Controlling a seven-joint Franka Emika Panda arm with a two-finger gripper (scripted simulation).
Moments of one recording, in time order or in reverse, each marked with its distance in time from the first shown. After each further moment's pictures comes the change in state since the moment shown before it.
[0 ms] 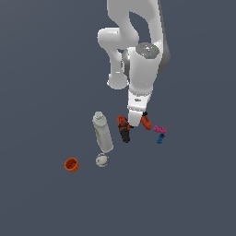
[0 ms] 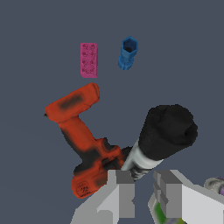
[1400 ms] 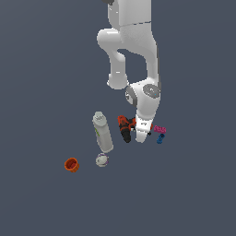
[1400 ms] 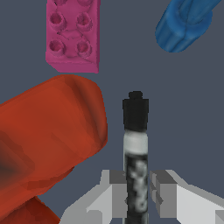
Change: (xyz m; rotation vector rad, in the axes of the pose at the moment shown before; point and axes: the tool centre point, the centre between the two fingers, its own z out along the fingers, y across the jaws) arm 0.043 -0.022 0.153 -0.011 0.001 0.003
